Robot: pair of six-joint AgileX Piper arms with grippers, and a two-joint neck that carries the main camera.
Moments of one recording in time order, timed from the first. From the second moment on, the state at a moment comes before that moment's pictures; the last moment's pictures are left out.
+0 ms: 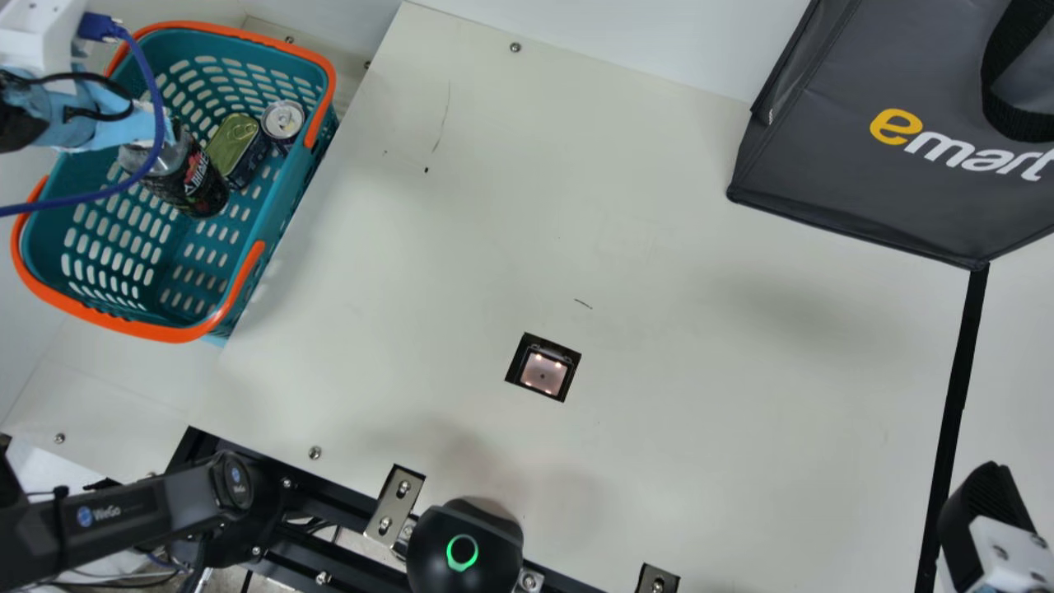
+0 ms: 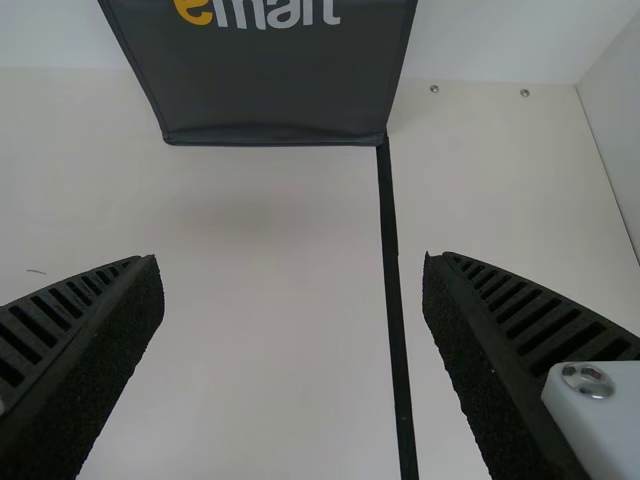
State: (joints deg) left arm 38.8 85.7 -68.6 -15.8 51.2 37.0; right arm 0.6 42.6 -69.8 -0.7 69.4 -2.3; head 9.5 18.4
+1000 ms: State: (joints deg) left arm 31.5 80.3 -81.8 -16.8 64.1 32.2; right arm 0.6 42.6 -69.8 -0.7 69.4 -2.3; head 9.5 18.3
